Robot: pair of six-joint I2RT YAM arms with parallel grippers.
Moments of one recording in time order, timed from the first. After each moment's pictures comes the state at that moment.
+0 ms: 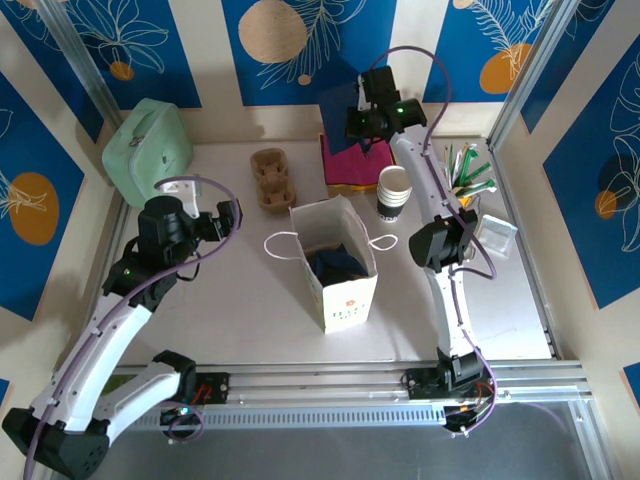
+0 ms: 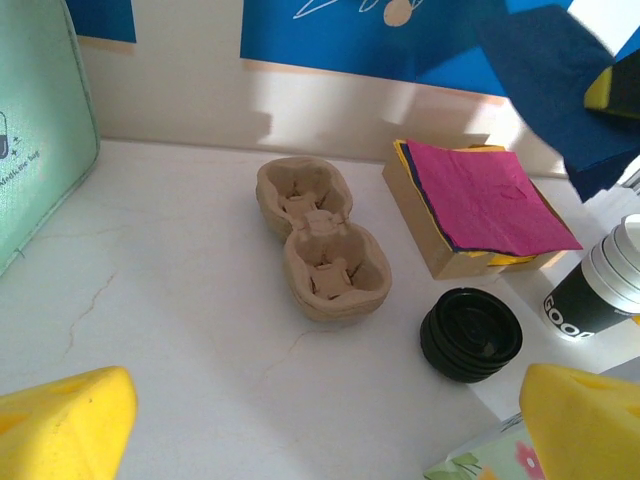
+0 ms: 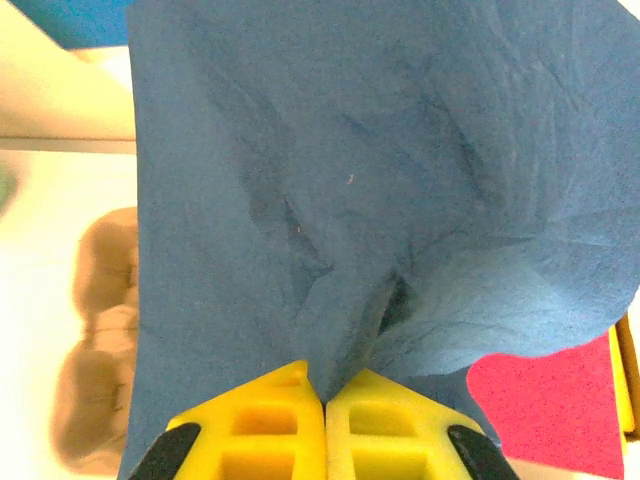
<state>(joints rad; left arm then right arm) -0.37 0.88 0.97 -0.47 -0.12 -0.31 0.34 2.35 2.71 -1.10 -0.05 0.28</state>
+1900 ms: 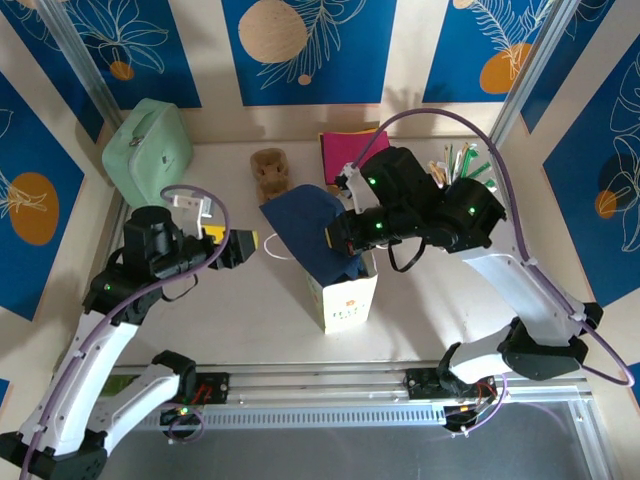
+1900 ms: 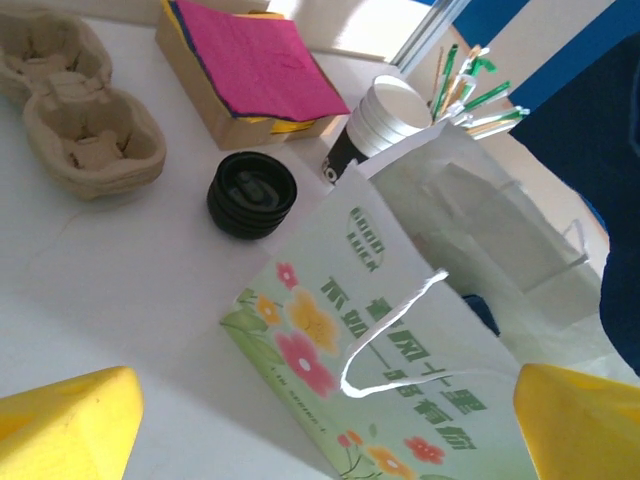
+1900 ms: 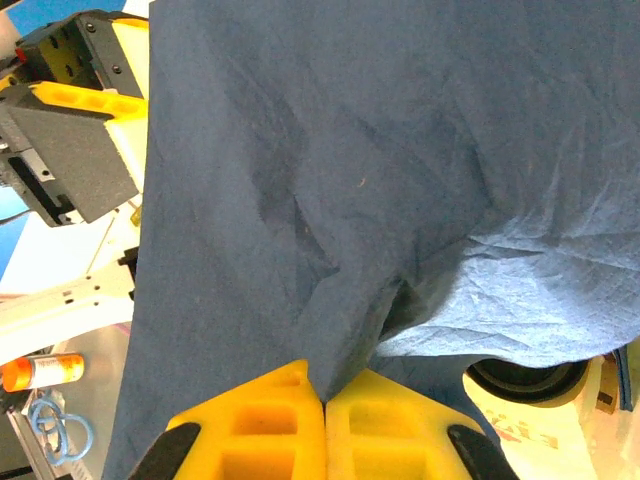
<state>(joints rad) -0.37 0.78 1.01 -0.70 0.37 -0.39 0.90 1.40 1.90 -1.32 -0.19 0.53</state>
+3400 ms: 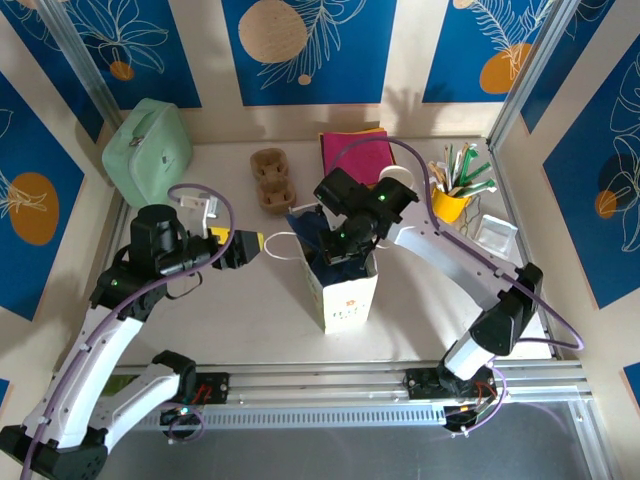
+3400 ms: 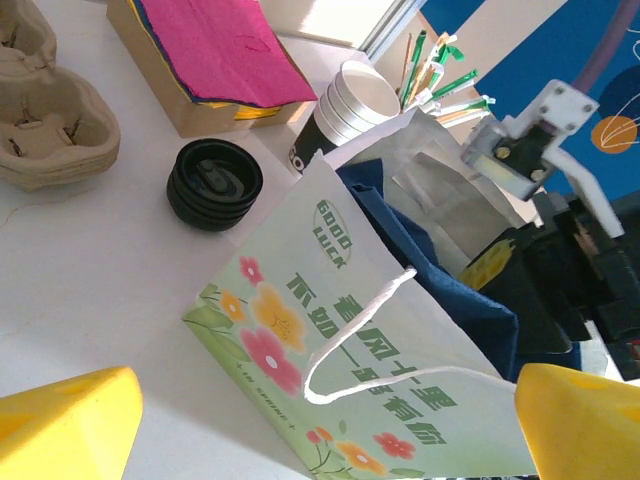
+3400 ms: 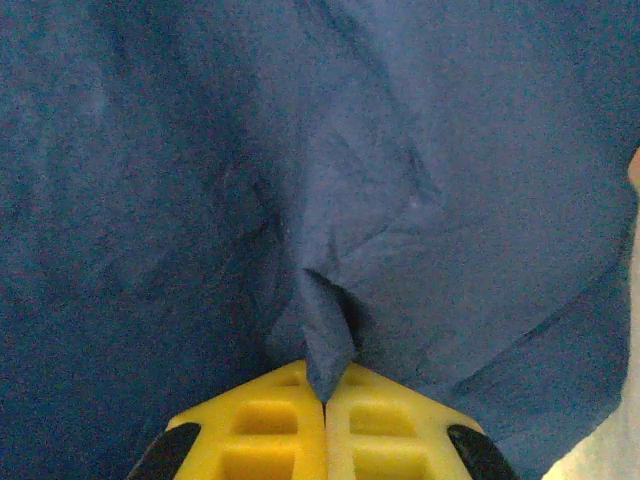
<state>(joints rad) -0.37 0.82 1.00 -0.65 0.45 -0.42 0.84 1.60 1.68 -1.32 -0.11 0.47</state>
